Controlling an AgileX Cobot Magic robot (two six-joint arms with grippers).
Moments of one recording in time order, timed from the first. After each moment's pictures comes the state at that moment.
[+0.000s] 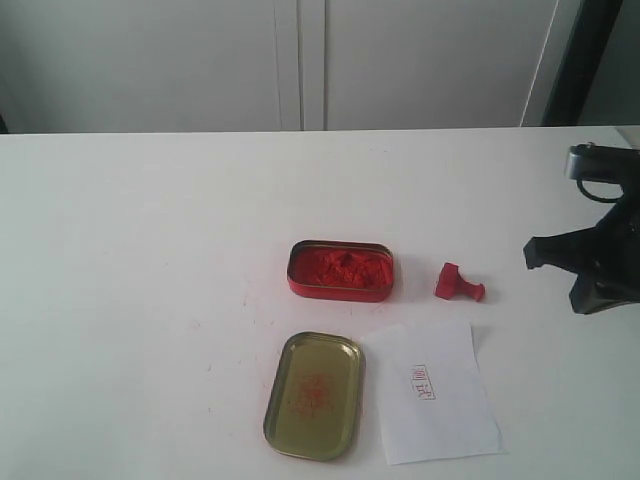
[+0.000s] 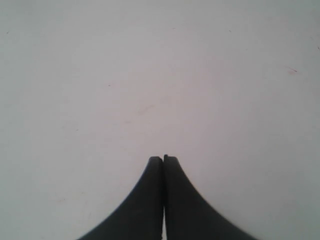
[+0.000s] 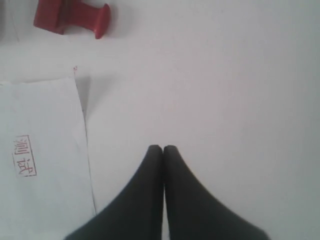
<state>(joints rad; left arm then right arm) -0.07 0.00 0.02 -0.06 0.53 0.08 0.03 1.50 -0.91 0.14 0.79 -0.02</state>
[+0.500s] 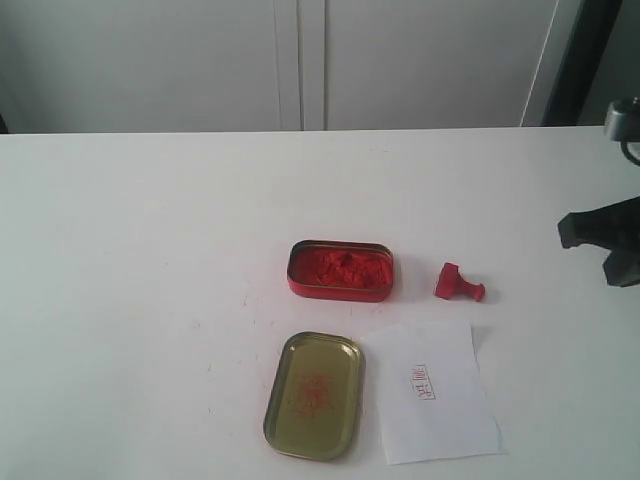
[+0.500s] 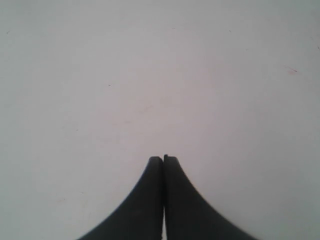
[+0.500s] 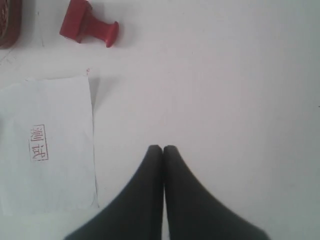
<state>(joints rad) -0.07 0.00 0.02 -0.06 0.53 0.08 0.03 1.29 -0.91 0.09 0.86 -0.02</state>
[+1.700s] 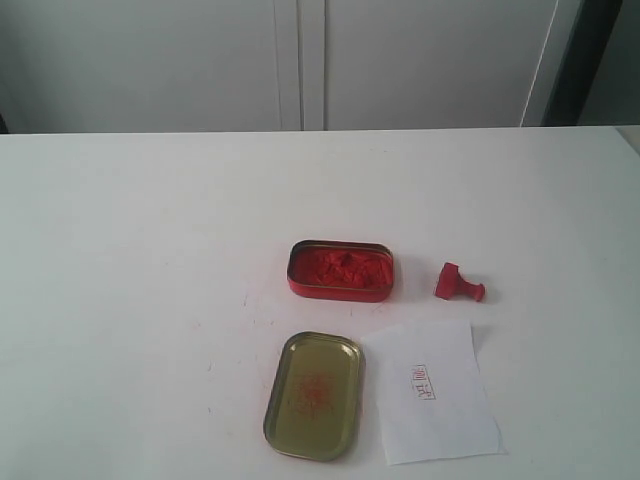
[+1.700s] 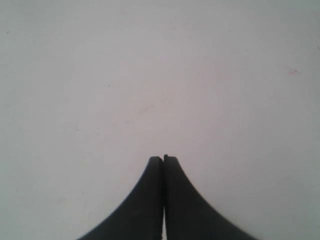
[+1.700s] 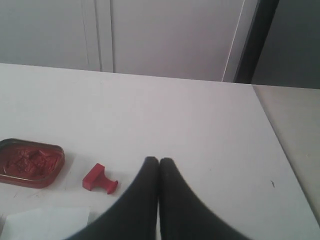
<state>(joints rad) -0.07 0.00 0.02 -0.06 0.53 0.08 0.02 0.41 -0.49 0.07 0.46 -0.10</state>
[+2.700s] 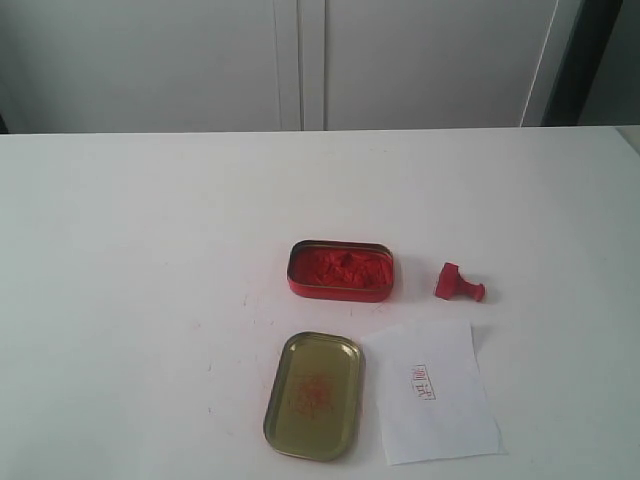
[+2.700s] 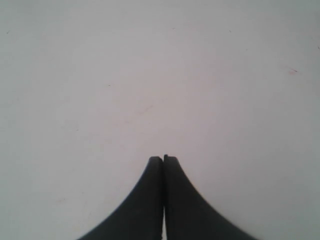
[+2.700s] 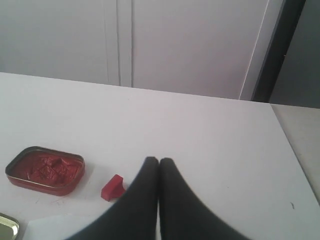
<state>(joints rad) -0.07 0.00 0.02 -0.06 0.53 0.08 0.09 0.36 -0.48 0.08 0.44 -0.10</state>
